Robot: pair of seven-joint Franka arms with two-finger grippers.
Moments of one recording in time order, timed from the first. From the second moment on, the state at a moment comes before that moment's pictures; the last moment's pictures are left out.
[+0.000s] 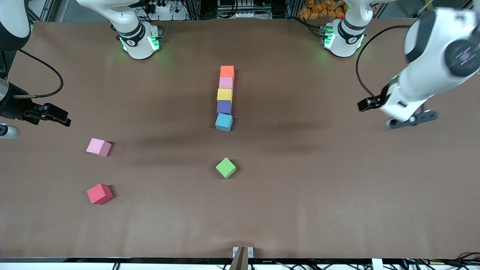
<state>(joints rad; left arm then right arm) 0.02 0.01 -0.21 -1.78 0.03 1.66 -0.39 0.11 0.13 -0.13 -1.48 0.04 1.62 0.07</state>
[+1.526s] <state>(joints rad) 0.02 0.00 -0.19 -1.51 0.01 1.58 -0.14 0.11 0.13 -0.14 -1.48 0.04 1.59 0.07</state>
